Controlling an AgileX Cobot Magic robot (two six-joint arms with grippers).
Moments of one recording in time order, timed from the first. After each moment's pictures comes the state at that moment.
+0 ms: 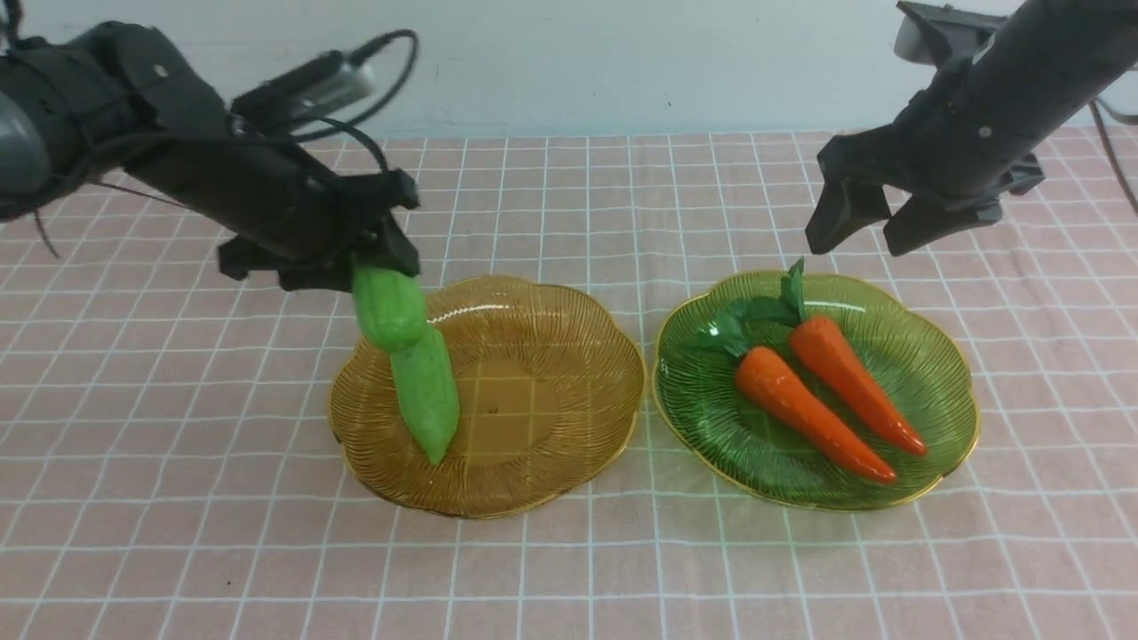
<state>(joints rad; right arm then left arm) 0.18 1.88 -1.74 0.31 1.24 -0.06 -0.22 1.91 -1.50 -0.49 0.77 0.00</state>
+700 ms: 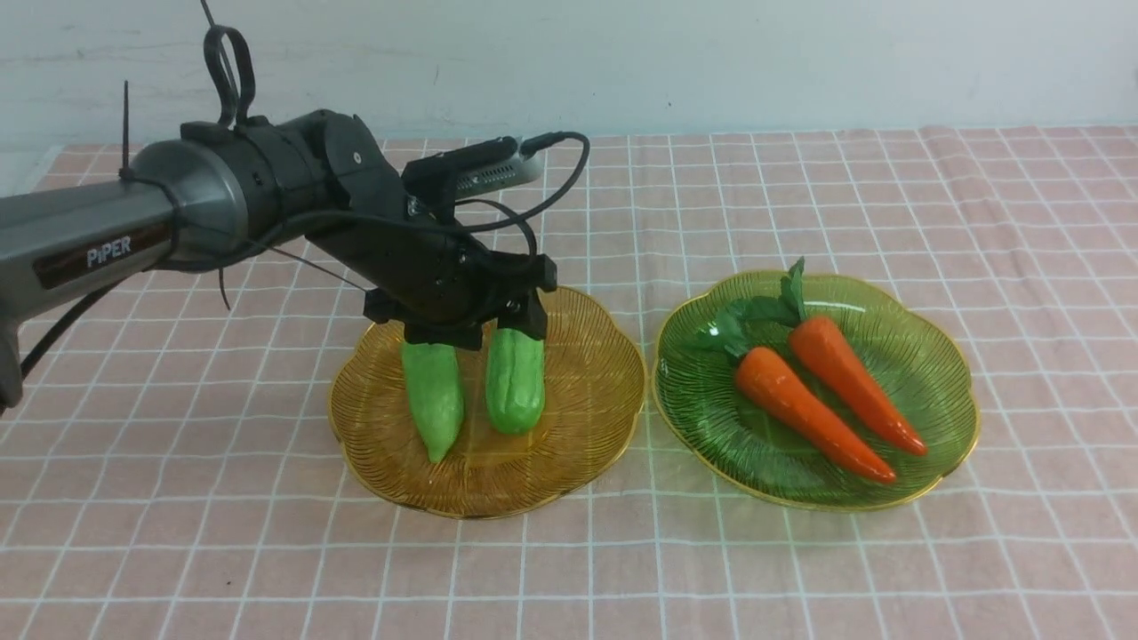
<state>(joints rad) 0.18 1.00 -1.37 0.04 1.26 0.01 -0.30 1.99 -1.50 -0.49 0.68 0.05</state>
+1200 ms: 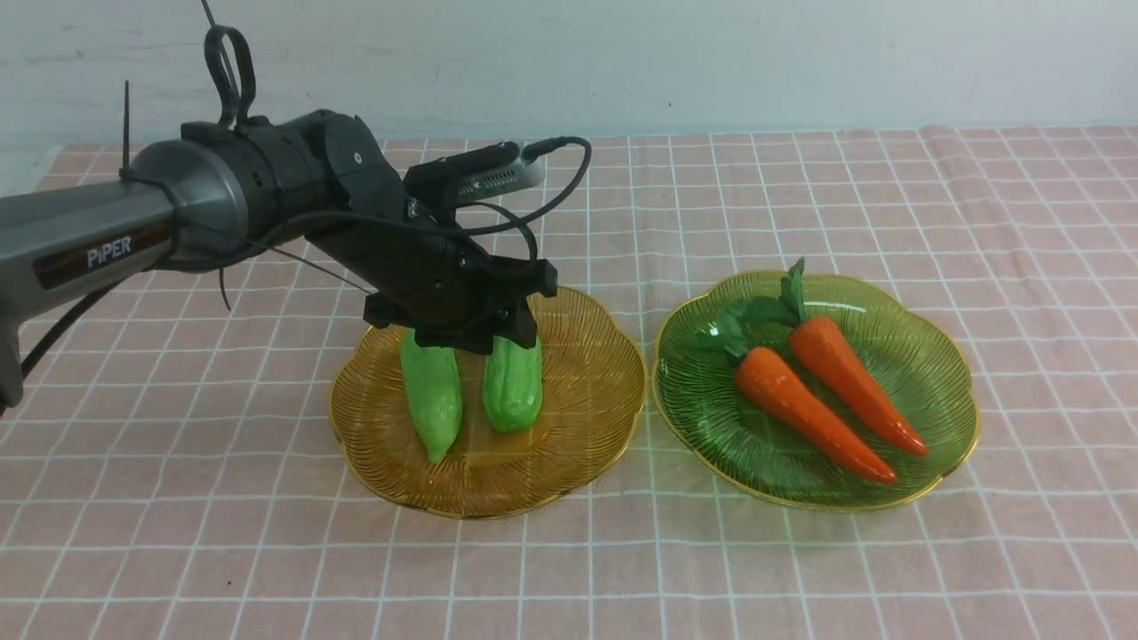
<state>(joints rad) 0.18 0.09 -0.54 0.00 0.38 0.03 -0.30 1.99 -1.50 -0.49 0.70 0.05</state>
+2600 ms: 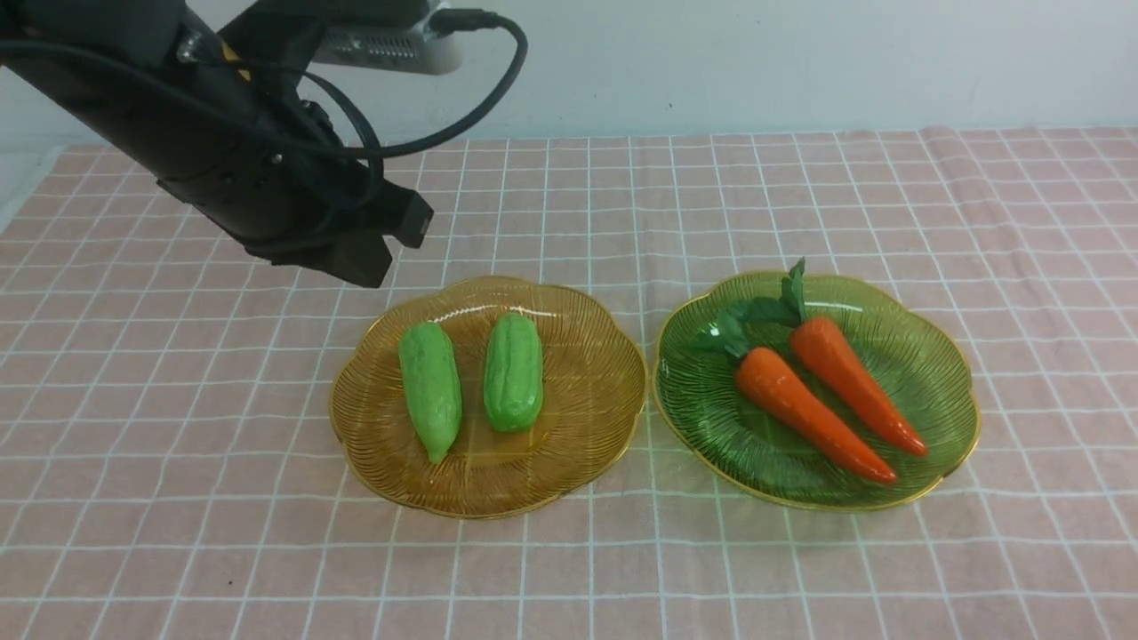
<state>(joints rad) 0.05 -0.01 -0.01 0.00 0.32 0.03 -0.30 1.52 -1.49 -0.20 1.13 0.11</state>
